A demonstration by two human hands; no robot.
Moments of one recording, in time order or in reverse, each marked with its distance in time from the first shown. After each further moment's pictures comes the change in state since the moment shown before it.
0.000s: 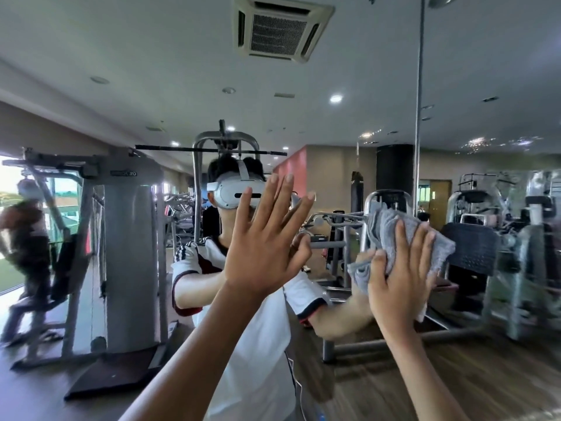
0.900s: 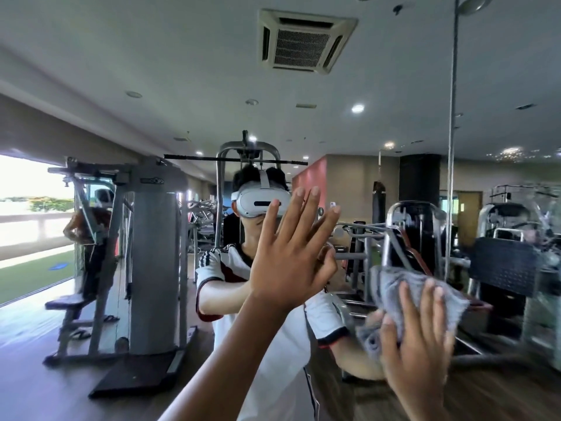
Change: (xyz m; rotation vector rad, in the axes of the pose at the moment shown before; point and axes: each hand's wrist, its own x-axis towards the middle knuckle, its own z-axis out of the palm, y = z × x) left_hand -0.004 0.001 0.002 -0.047 0.015 -0.025; right_hand -0.065 0.018 -0.004 0.039 -0.107 -0.176
